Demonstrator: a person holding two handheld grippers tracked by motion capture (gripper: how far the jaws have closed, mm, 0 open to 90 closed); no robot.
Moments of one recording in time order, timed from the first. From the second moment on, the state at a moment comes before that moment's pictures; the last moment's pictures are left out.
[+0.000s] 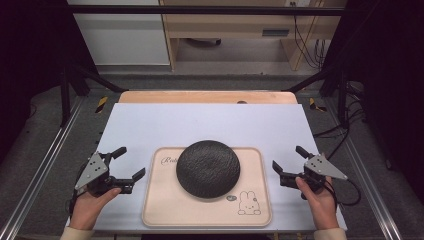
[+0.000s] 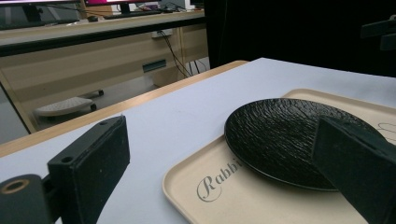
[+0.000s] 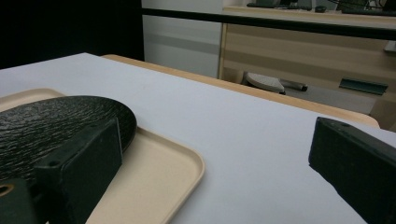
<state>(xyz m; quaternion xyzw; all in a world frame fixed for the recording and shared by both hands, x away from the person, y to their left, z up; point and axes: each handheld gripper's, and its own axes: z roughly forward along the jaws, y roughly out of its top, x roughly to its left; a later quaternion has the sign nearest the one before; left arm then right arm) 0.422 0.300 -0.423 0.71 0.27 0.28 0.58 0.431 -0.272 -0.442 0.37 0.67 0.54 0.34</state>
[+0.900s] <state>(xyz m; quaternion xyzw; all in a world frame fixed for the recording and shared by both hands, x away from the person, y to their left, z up) 0.406 0.319 -0.441 0.71 0.28 0.27 0.59 0.429 -0.267 -0.442 0.37 0.68 0.55 0.33</state>
